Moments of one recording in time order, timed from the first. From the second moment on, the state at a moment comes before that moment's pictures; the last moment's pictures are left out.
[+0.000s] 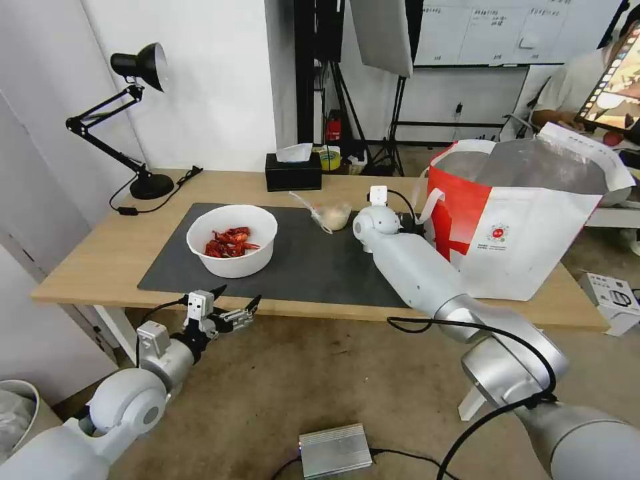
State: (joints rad) left arm 1.29 -0.71 -0.26 -1.98 -0.85 0.04 -0.05; right arm -0.10 1.46 -0.20 0.75 0.84 -0.50 0.68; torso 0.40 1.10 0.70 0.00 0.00
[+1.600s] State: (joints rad) left arm 1.29 -0.72 -0.27 -1.98 -0.85 0.03 -0.05; right arm -0.21 1.29 -0.28 1.14 0.99 -0.54 0.75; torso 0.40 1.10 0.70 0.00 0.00
